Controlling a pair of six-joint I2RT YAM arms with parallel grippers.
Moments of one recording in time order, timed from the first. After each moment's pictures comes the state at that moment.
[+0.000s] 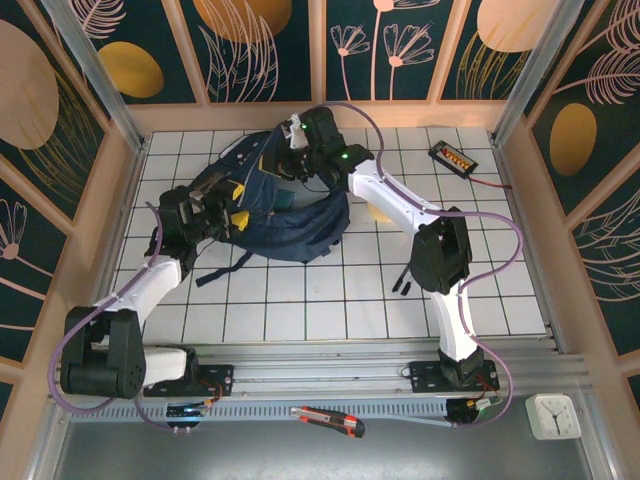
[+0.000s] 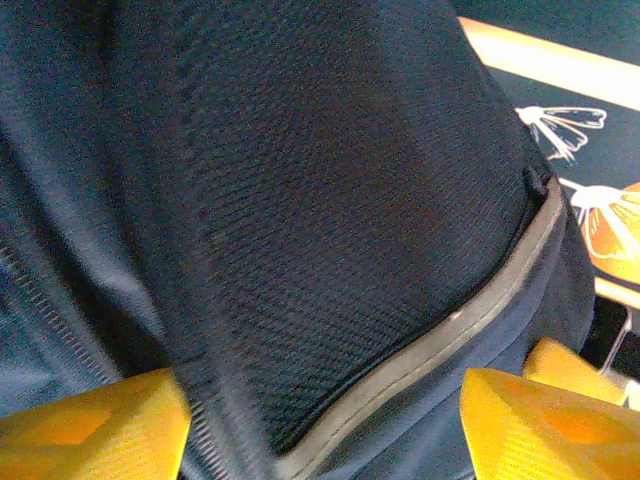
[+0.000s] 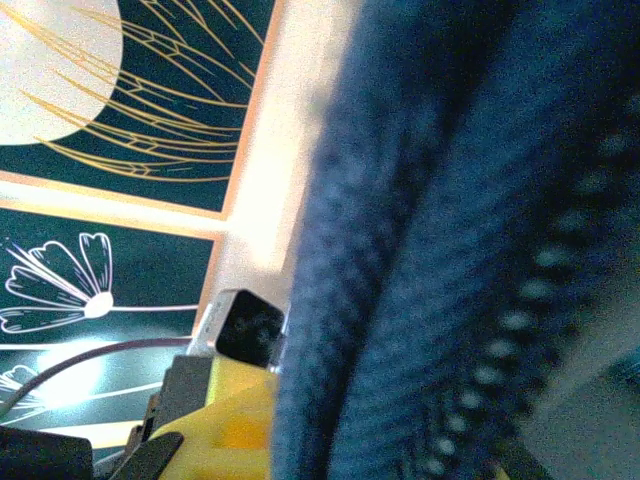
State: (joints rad) left arm -0.09 1.30 0.67 0.29 0.56 -1.68; right arm 0.69 2.11 2.00 -0.38 -0.57 0.81
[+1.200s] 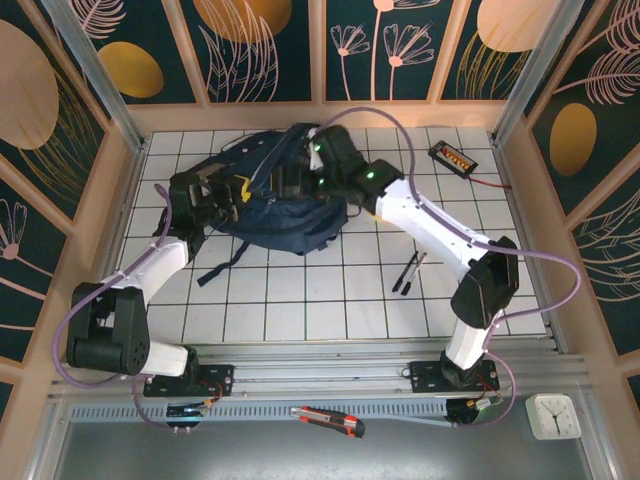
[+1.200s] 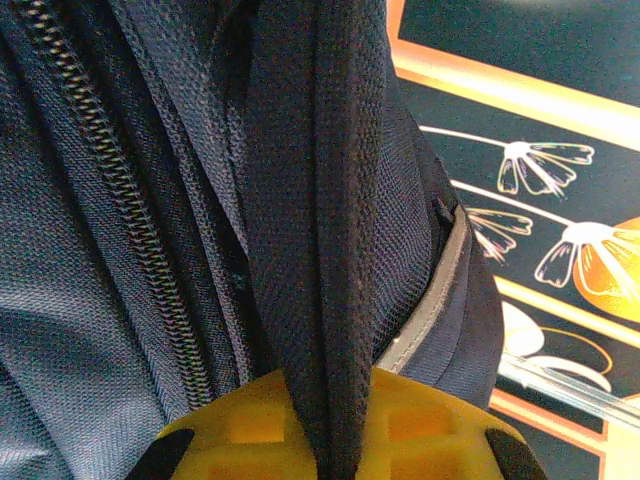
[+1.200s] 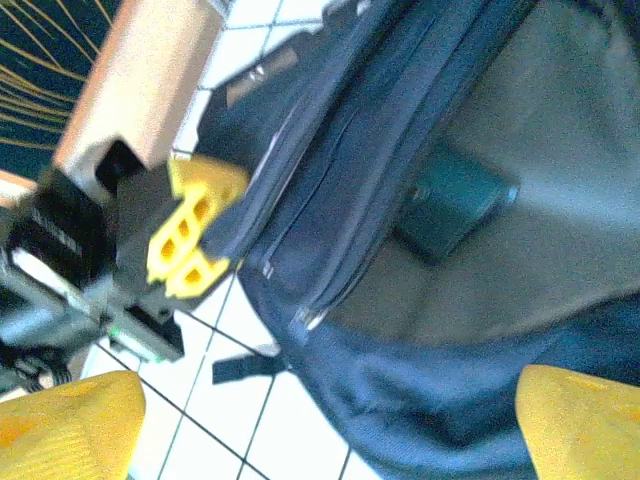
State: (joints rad) left arm -0.16 1.42 0.81 0.27 0.44 -1.71; right arm 0.82 1.75 1.70 -0.63 -0.07 0.57
